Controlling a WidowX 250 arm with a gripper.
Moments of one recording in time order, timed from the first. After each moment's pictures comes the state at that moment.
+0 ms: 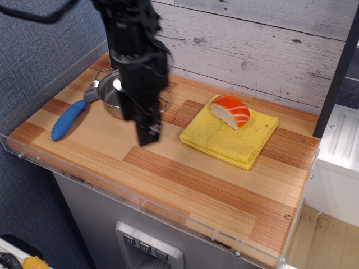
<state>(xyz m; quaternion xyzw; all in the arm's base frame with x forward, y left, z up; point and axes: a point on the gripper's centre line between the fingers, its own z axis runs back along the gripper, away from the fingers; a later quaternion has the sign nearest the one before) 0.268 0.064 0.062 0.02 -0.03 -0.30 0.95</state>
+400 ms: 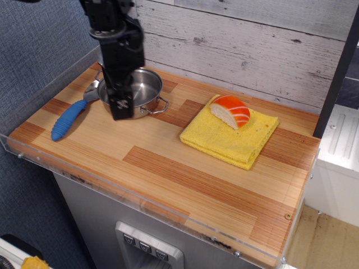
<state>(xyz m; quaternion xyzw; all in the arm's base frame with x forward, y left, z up) 0.293 0.107 0.064 0.03 -0.03 -0.40 0.91</state>
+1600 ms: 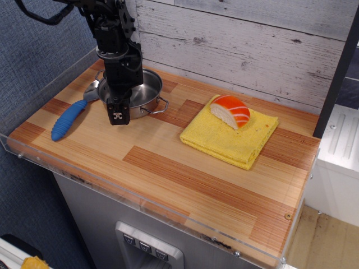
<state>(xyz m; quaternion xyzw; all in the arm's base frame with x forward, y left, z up) 0.318 0.122 0.020 0.06 -0.02 -0.46 0.88</state>
